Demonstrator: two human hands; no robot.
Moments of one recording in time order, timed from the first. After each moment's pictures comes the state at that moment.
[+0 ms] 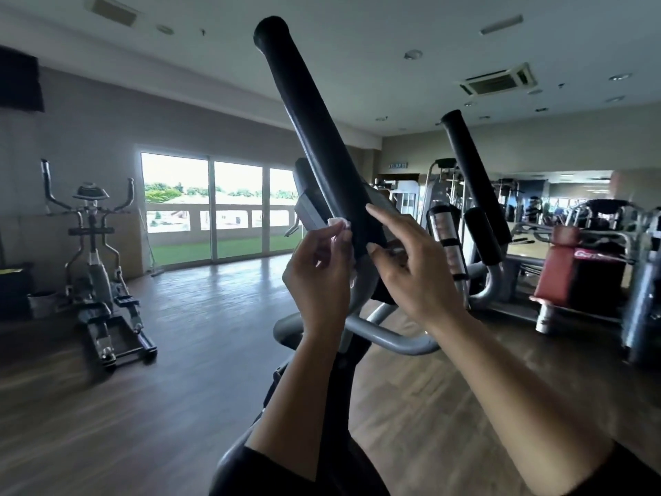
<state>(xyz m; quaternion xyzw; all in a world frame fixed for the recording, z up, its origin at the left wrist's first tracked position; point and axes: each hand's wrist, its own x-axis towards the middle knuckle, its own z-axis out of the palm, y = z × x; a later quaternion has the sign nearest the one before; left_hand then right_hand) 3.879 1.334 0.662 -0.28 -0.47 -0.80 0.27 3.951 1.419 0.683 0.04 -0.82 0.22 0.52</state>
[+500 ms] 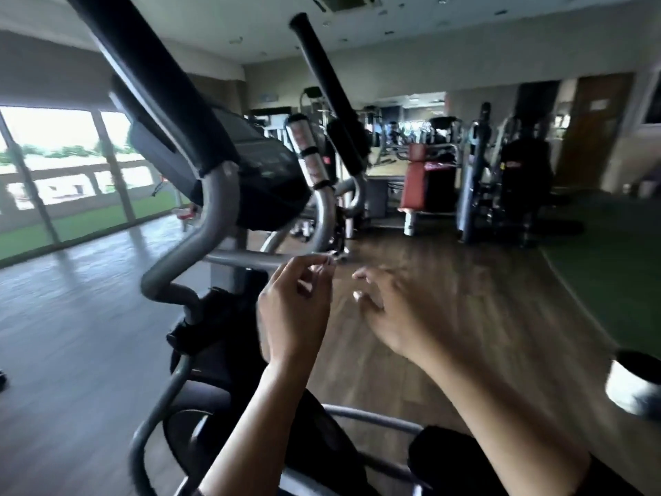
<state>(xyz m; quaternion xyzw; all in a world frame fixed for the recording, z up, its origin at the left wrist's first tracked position) 3.950 1.370 0.541 -0.42 -0.60 -0.67 0.12 4.075 1.440 0.553 -0.30 -0.88 0.10 0.35</state>
